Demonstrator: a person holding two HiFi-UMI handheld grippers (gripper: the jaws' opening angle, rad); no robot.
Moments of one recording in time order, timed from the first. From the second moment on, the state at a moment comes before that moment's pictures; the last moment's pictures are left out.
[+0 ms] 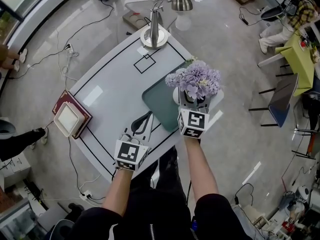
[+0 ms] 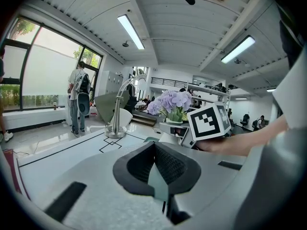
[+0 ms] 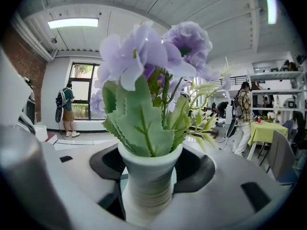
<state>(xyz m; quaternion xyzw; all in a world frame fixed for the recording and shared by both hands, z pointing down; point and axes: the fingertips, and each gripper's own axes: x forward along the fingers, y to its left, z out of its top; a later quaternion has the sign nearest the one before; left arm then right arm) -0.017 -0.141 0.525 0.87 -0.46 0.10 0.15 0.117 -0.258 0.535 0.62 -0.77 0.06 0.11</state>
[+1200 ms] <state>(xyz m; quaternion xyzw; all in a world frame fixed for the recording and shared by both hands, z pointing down) 0.006 -0.136 0.477 0.89 -0.43 0.07 0.12 0.121 -0.200 0.453 0.62 -0.78 0.05 0.08</state>
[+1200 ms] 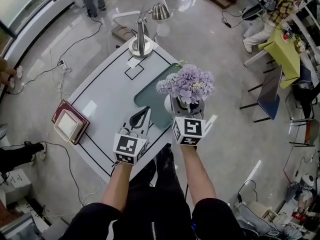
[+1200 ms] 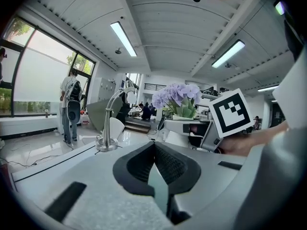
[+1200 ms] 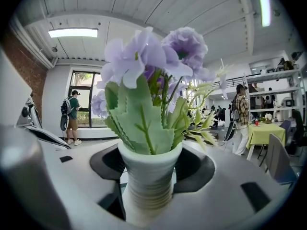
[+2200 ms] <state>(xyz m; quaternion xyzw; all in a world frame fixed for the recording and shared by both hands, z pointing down) 0.054 -0.104 0.451 0.92 -0.38 0.08 0.08 0.147 -0.095 0.415 0.65 -0.76 0.06 0.06</state>
